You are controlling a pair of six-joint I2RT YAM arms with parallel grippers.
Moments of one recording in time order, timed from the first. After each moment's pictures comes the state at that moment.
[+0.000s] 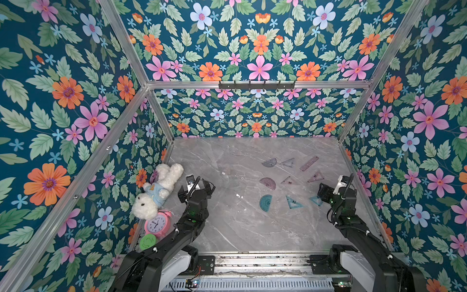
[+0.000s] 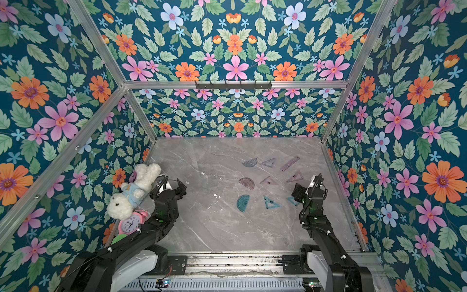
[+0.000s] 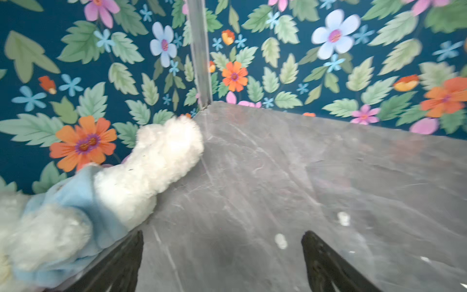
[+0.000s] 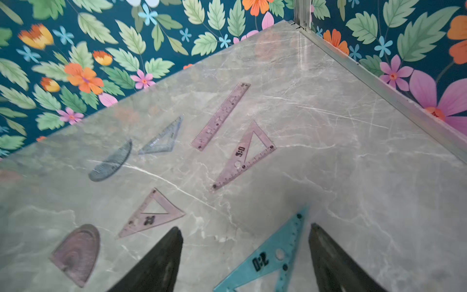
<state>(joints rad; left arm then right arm) -0.35 1.03 0.22 0.54 -0.74 -0.15 -0.04 0.98 0.24 0.28 0.07 0.32</state>
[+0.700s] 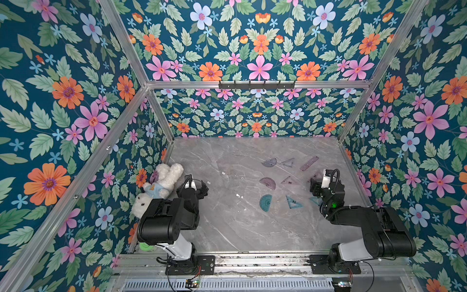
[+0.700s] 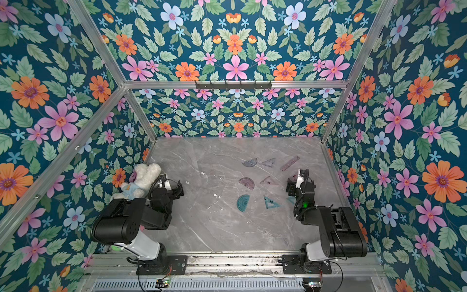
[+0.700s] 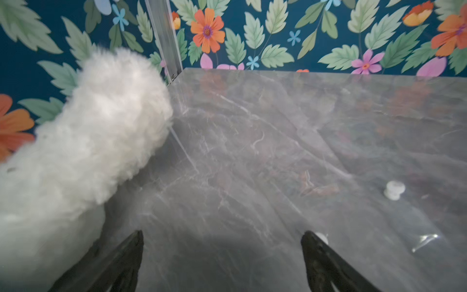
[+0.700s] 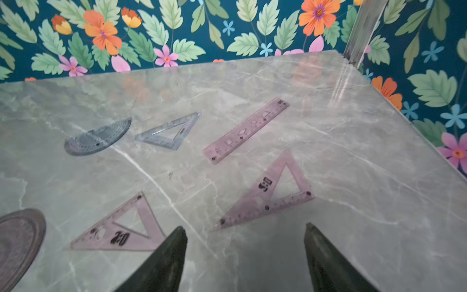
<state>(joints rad) -0.03 1.60 0.26 1.11 -0.19 -0.01 -0.03 1.45 0.30 0.79 -0.01 0.08</state>
